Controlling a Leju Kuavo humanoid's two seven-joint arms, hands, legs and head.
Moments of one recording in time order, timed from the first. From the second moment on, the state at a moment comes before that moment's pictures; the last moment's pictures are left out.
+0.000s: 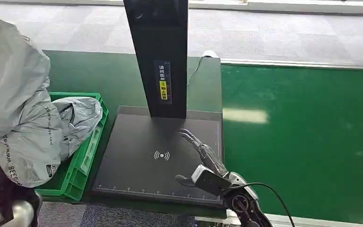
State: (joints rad) left arm -0.10 0.03 0.07 -2.03 -0.57 0.66 -0.69; right arm -0.18 0.05 0.34 -1.36 0.44 0.11 -0.46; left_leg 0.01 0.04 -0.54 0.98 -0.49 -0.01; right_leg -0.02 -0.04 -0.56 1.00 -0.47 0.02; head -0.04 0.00
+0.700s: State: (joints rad) left arm -0.43 0.17 0.43 -1.30 -0.77 0.64 -0.27; right arm -0.16 0.04 0.36 -1.35 0.46 0.12 -0.46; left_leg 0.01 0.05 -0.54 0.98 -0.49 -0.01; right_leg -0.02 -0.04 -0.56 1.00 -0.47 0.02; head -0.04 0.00
